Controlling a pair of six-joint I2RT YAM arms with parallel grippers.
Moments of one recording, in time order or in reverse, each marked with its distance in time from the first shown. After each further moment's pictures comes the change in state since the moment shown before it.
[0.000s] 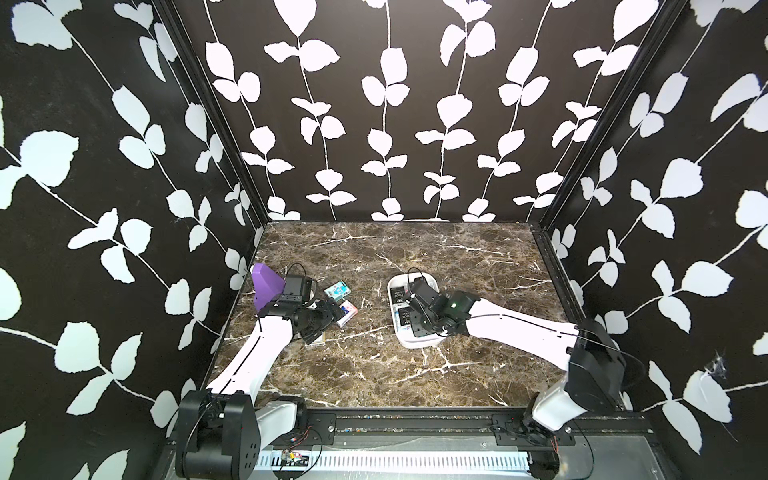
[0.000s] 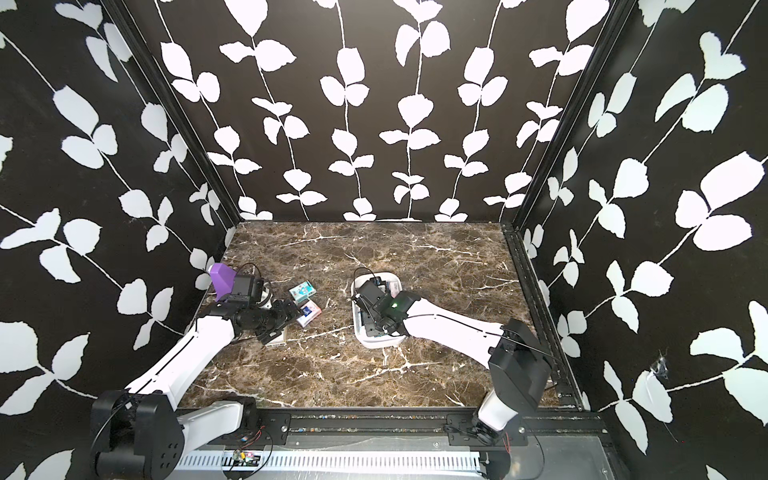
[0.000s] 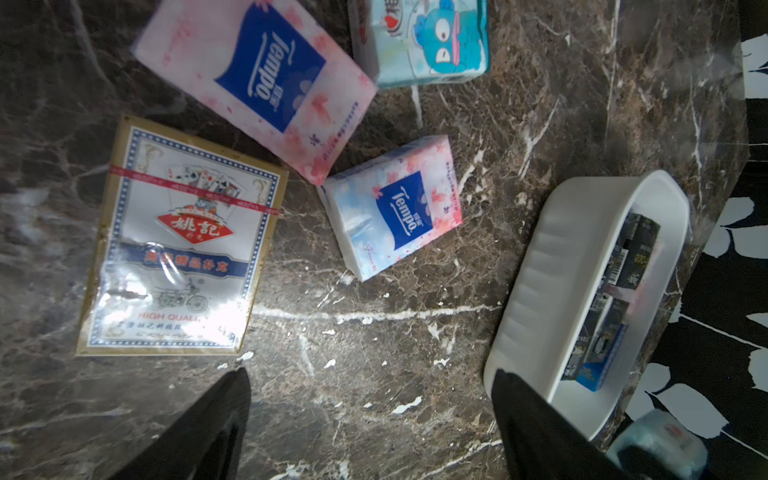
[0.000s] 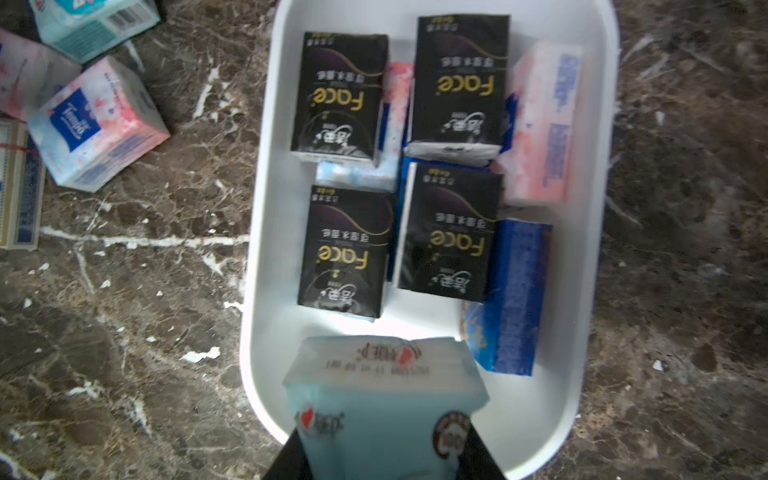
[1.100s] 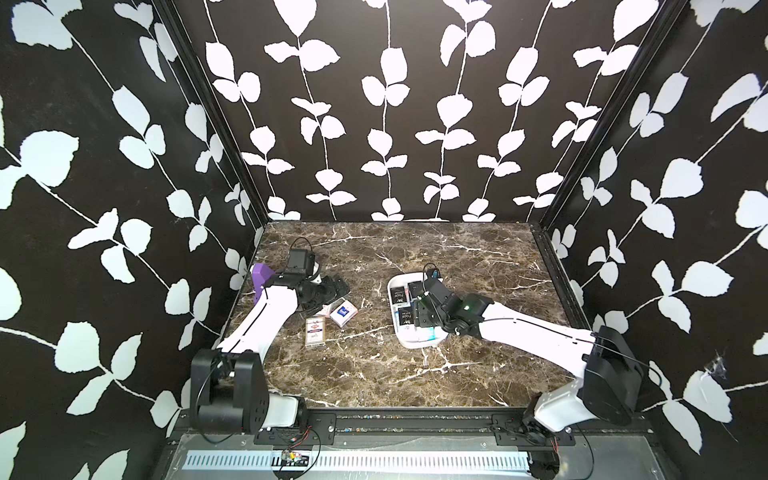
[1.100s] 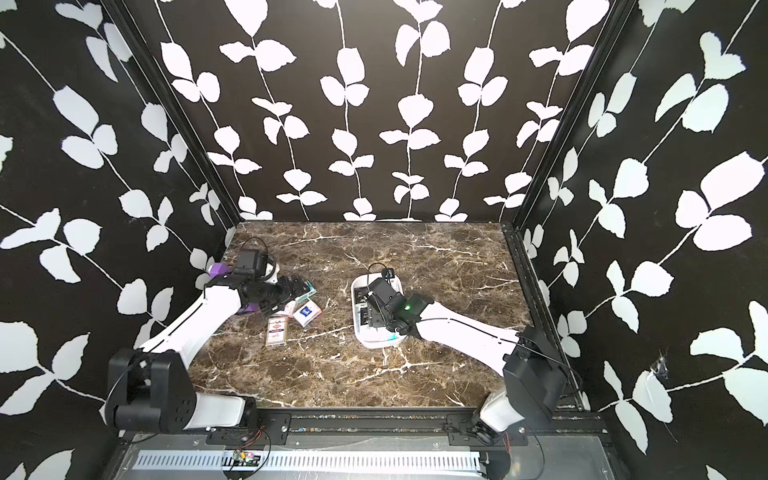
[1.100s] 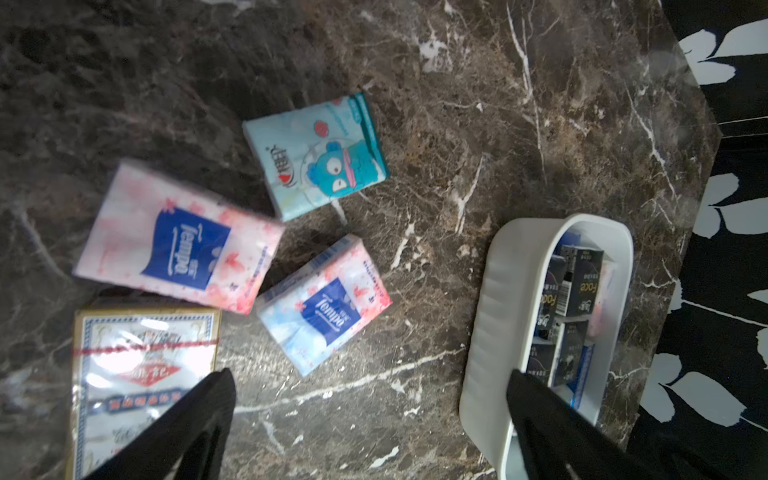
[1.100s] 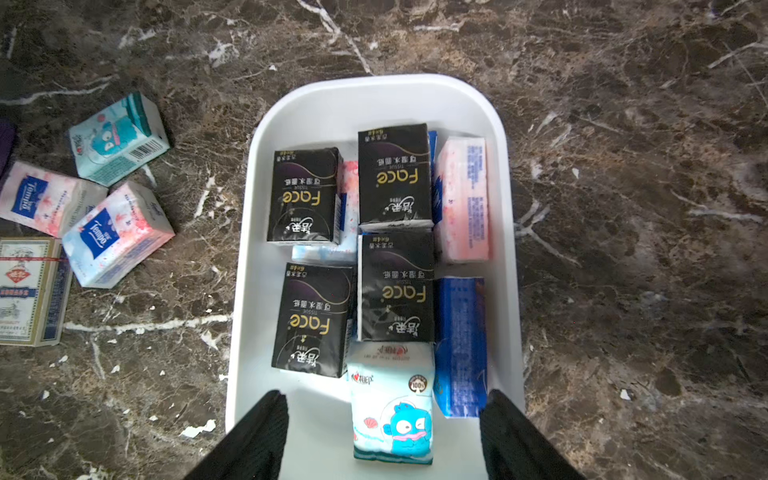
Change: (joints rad) left arm 0.000 0.261 0.275 0.023 0.008 0.151; right arm -0.031 -0.079 -0.067 0.116 0.075 0.021
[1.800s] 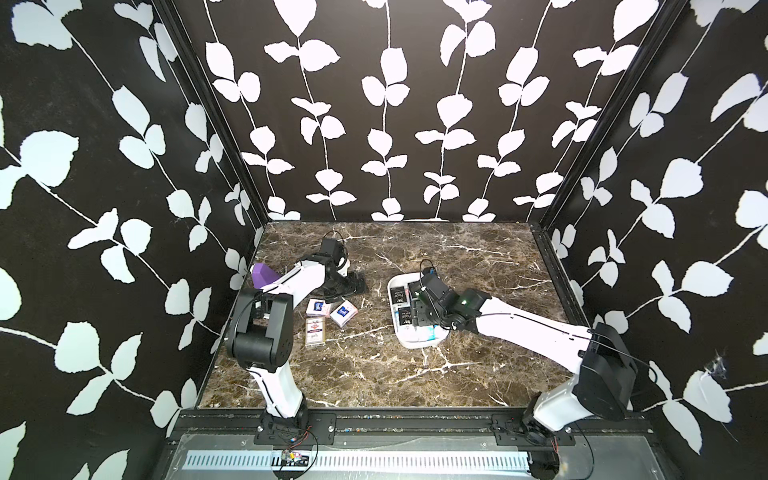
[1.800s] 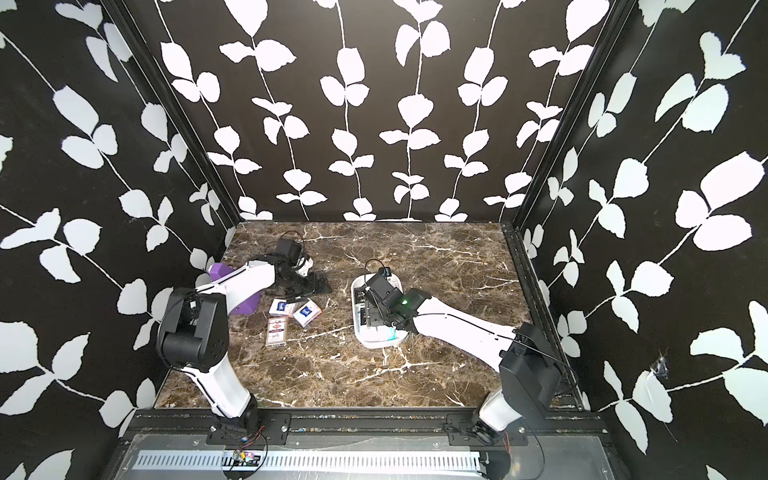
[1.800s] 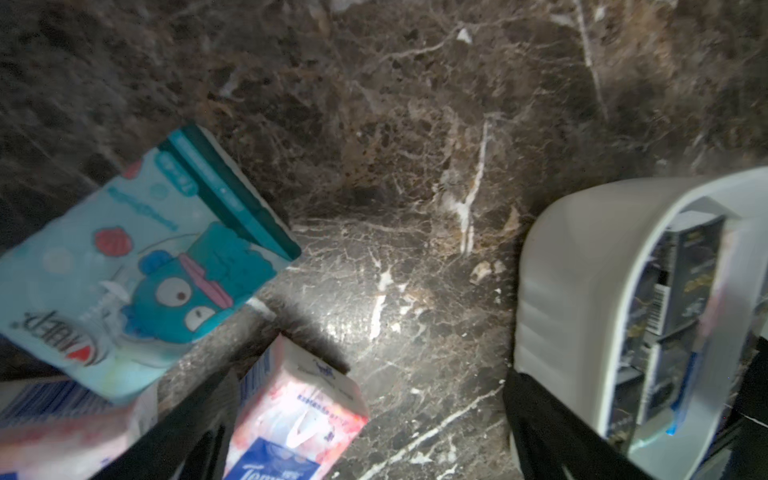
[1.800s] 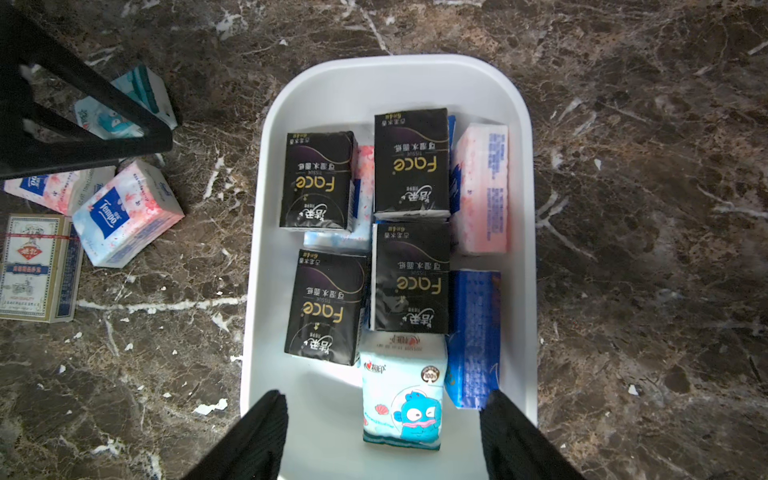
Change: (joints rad) left arm -0.115 0.371 0.203 -0.012 -0.014 0.222; right arm -0.015 0.040 0.064 -0.063 -0.058 -0.019
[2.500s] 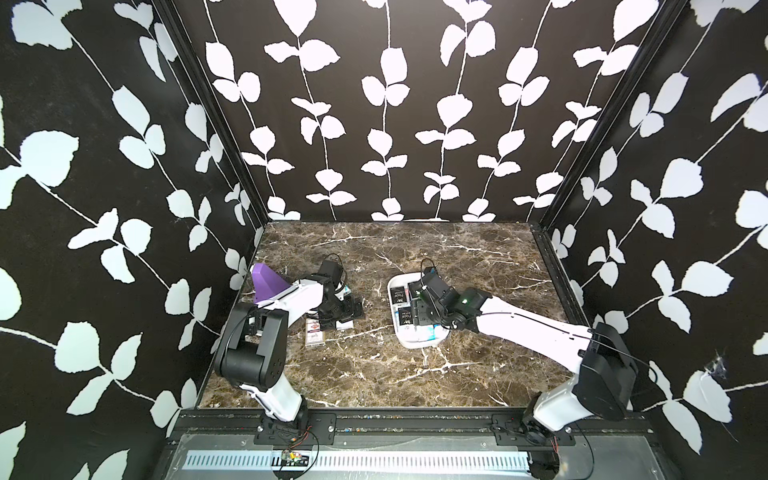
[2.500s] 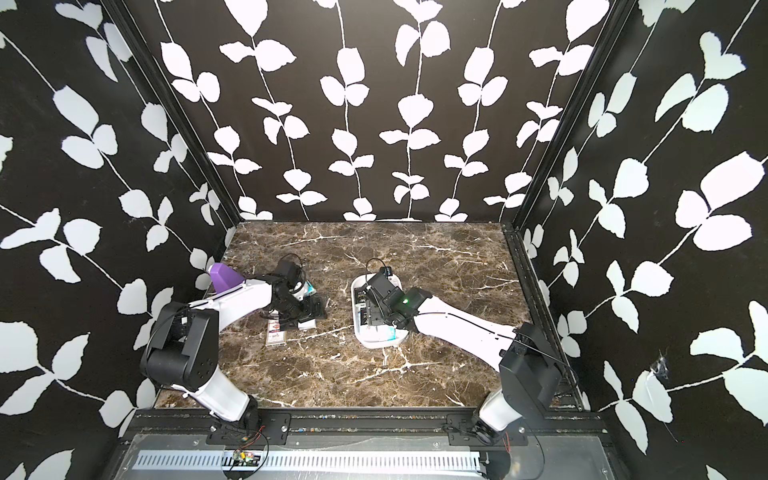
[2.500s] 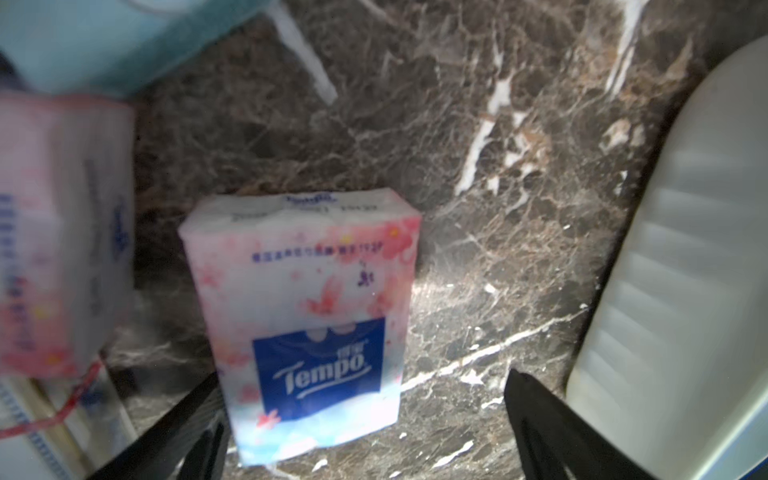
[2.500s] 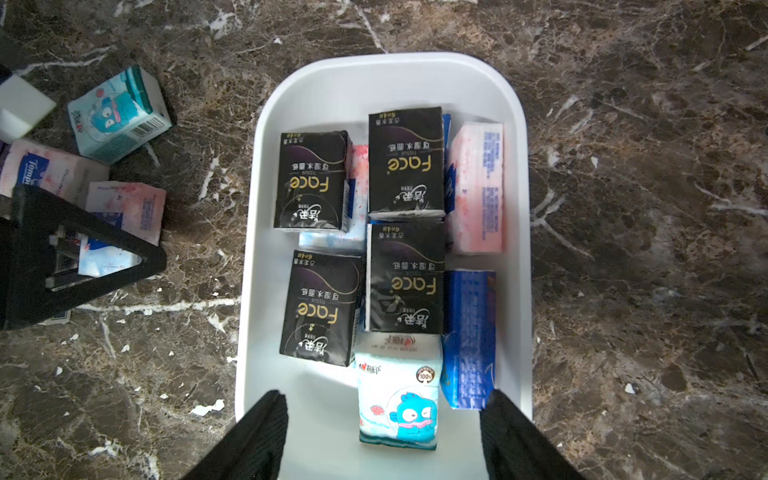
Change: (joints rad) left arm -0.041 -0.149 -0.243 -0.023 -0.021 -0.119; right arm -0.009 0.000 0.000 -0.002 -0.006 -0.003
